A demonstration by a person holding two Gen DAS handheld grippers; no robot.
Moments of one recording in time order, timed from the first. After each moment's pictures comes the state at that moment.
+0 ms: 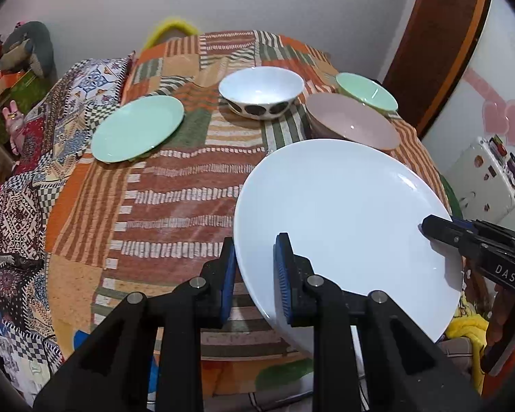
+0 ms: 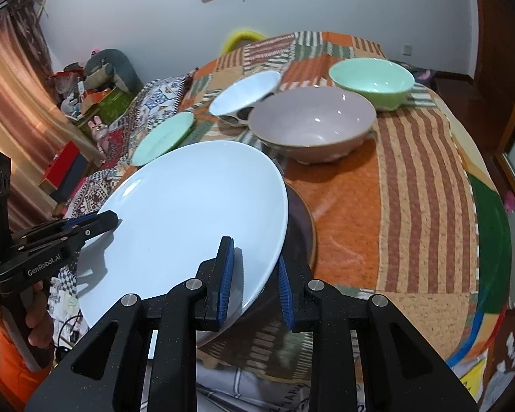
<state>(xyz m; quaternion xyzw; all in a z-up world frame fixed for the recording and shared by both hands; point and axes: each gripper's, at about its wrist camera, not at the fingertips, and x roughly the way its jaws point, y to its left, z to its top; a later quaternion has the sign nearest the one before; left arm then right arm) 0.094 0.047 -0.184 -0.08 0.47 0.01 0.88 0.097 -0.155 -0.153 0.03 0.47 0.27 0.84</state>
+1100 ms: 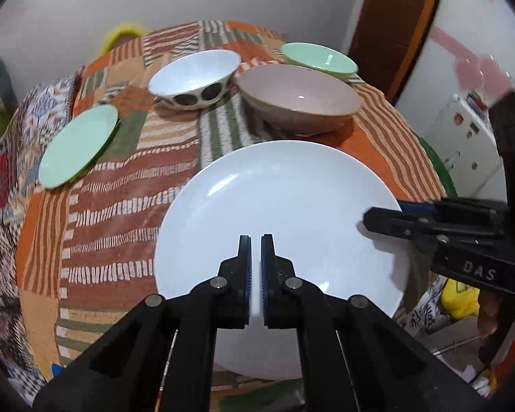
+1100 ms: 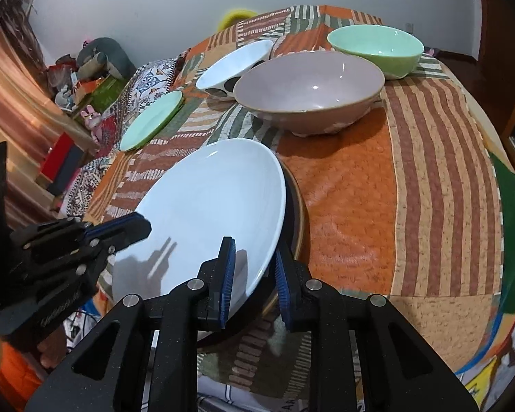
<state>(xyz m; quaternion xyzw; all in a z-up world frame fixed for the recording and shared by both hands) 0.125 0.004 -0.216 -0.03 0.48 -0.06 0.88 0.113 -0.152 -0.181 0.04 0.51 0.27 0.81</state>
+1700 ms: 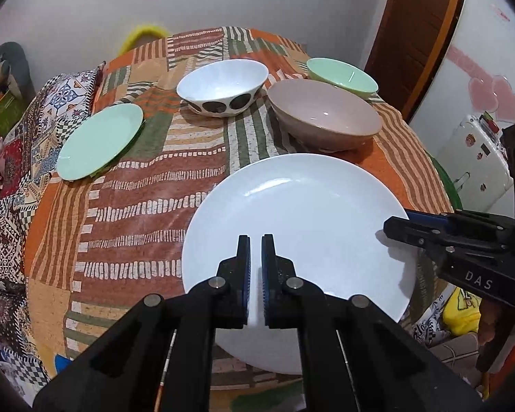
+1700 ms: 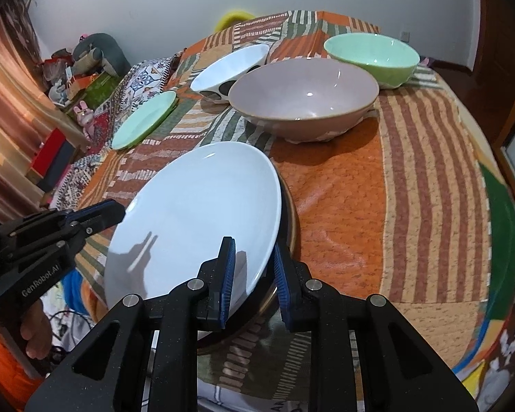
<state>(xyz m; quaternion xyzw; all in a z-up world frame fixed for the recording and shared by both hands) 0.119 0.017 -0.205 -0.05 0.46 -0.02 0.88 0.112 -0.147 -0.173 0.01 0.50 0.25 0.83</state>
